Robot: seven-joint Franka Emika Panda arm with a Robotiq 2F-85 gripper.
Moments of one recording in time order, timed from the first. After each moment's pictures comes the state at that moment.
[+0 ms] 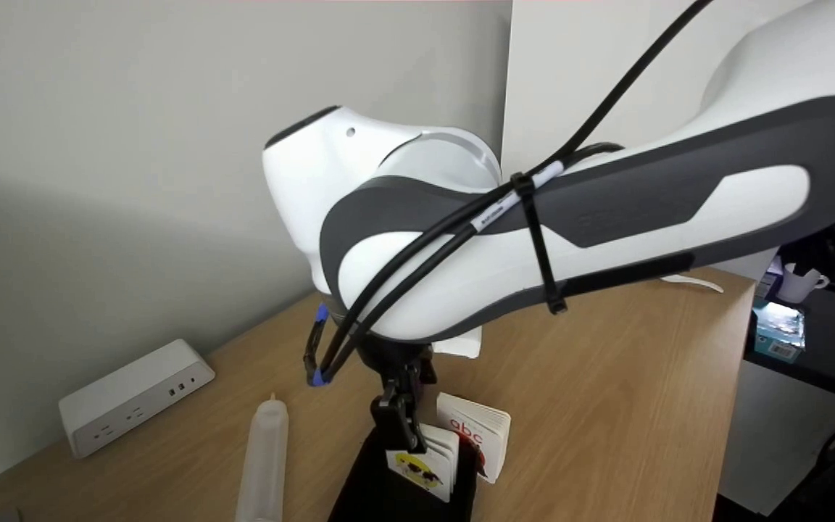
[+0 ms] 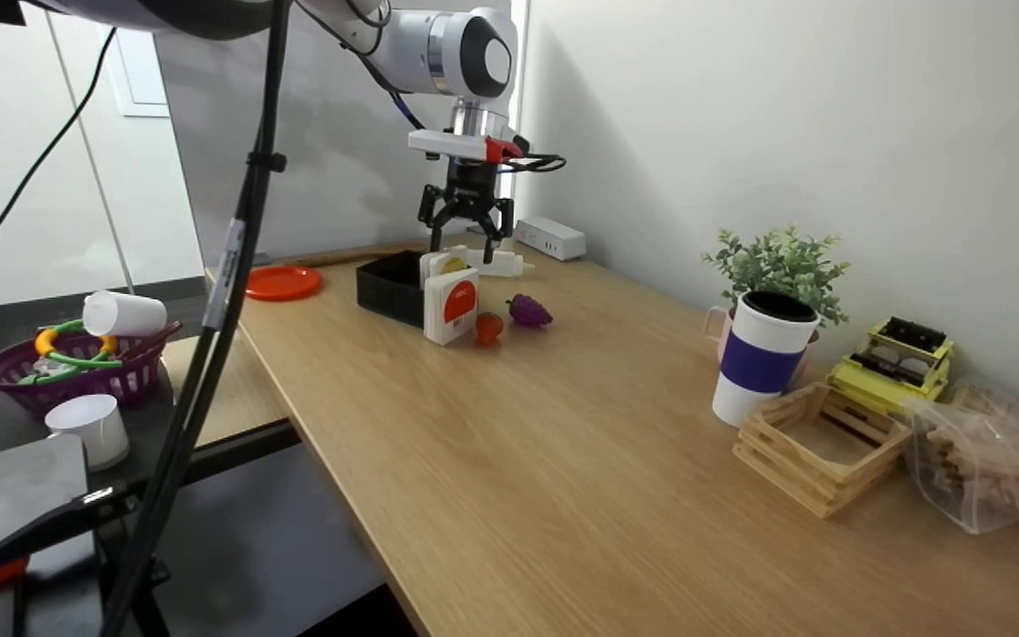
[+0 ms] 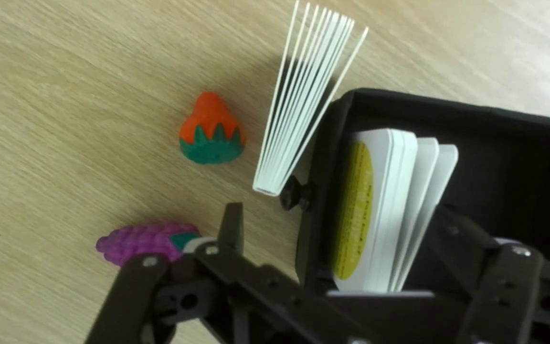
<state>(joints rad) 0.41 1.19 0.05 -0.69 -0.08 1.64 -0.10</state>
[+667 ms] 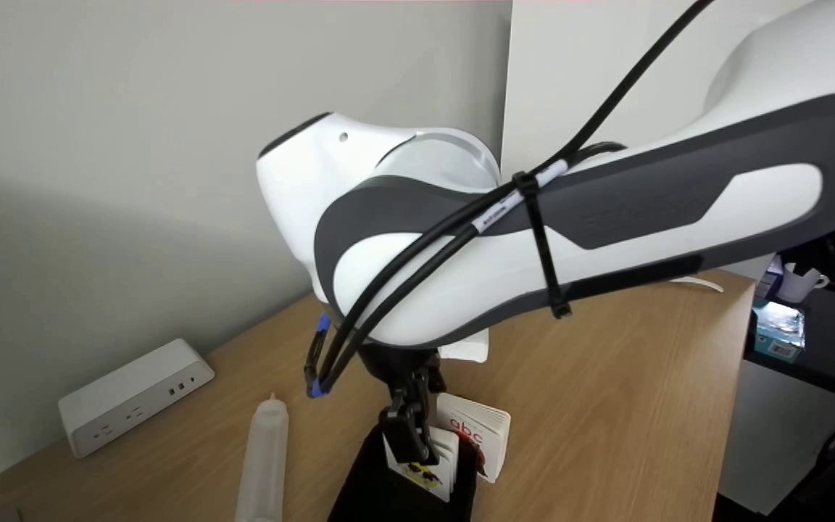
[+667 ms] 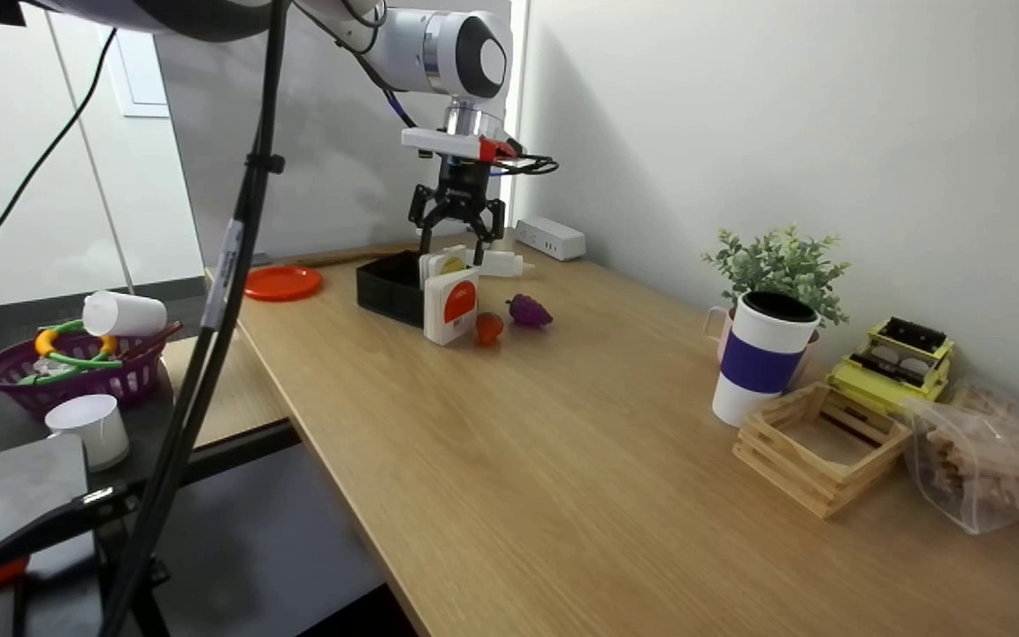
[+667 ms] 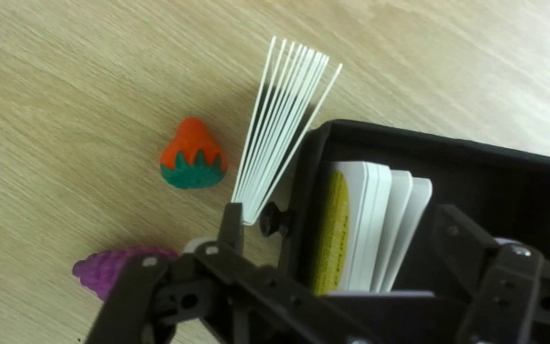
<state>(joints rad) 0.42 1.19 0.07 -0.69 -0.08 1.59 -0.11</state>
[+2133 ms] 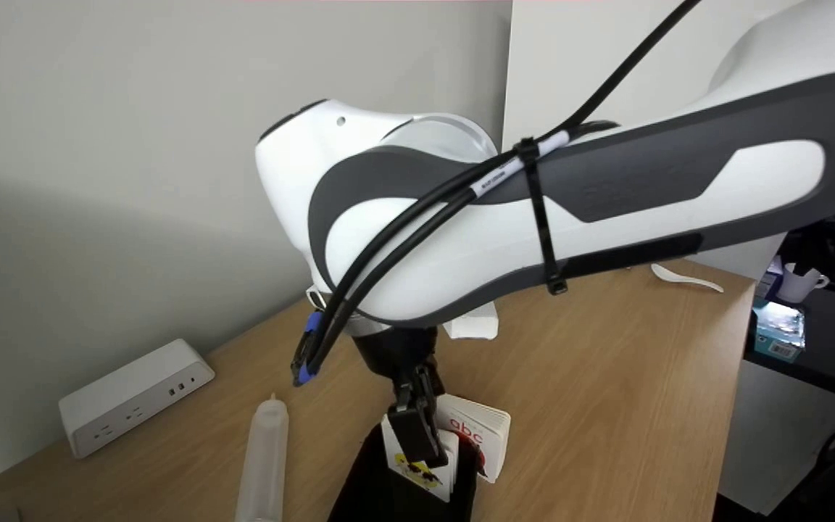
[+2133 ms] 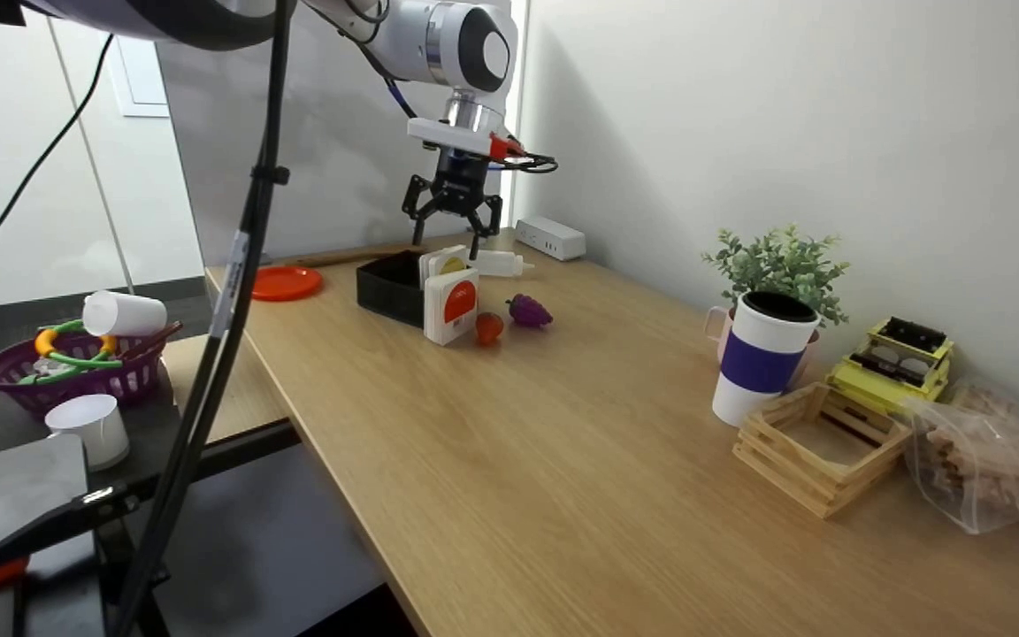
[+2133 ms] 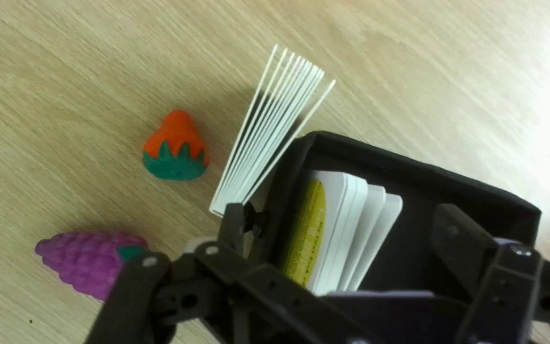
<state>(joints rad) 0.41 1.20 0.07 -0.64 -0.04 1.53 -0.25</state>
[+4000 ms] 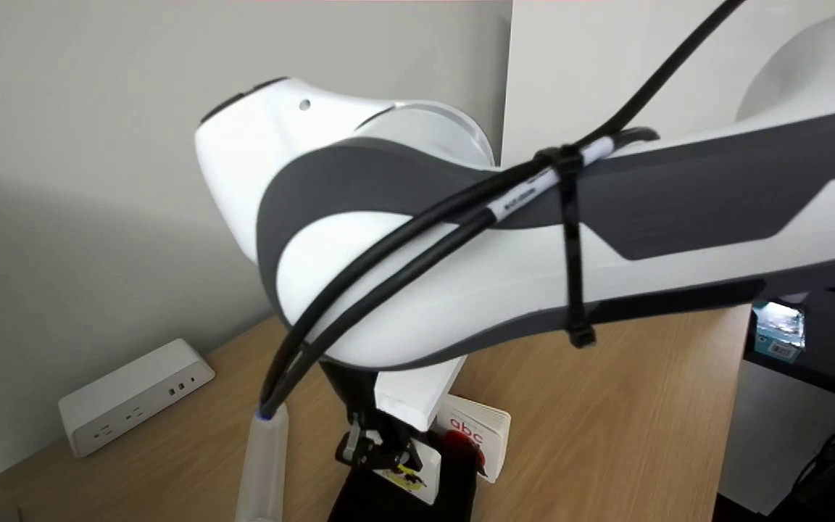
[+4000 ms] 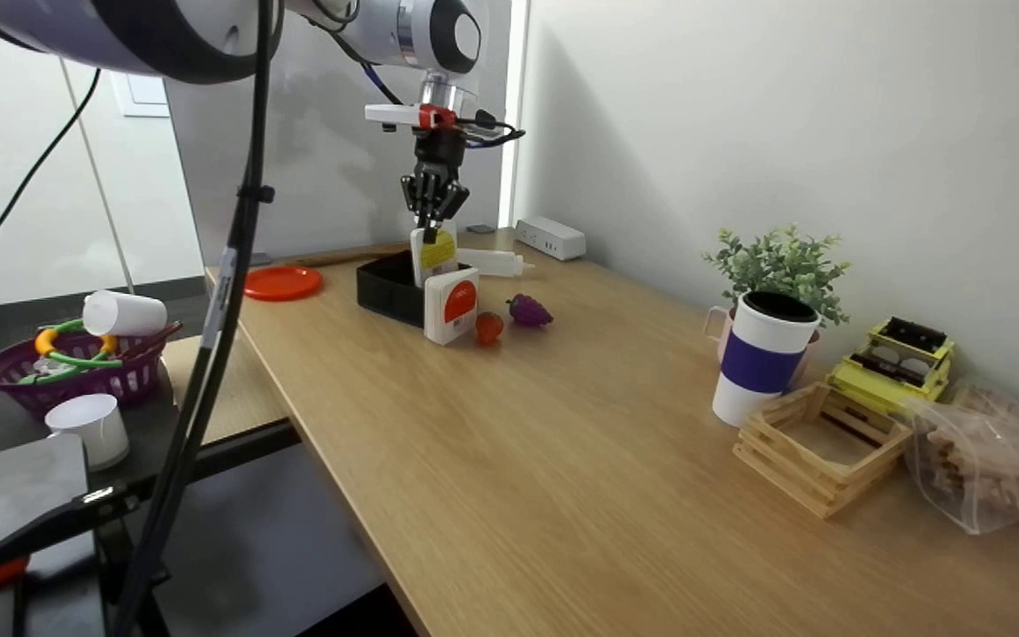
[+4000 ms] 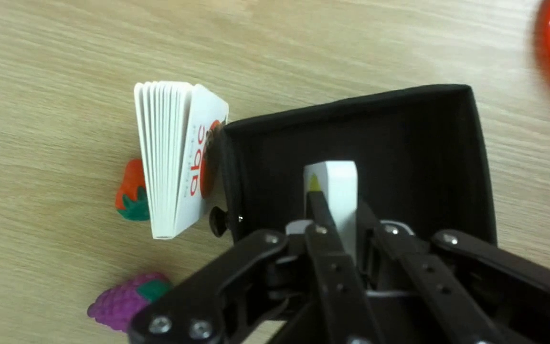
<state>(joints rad) 0.49 1.26 0.06 -0.47 -0.04 1.49 0.31</state>
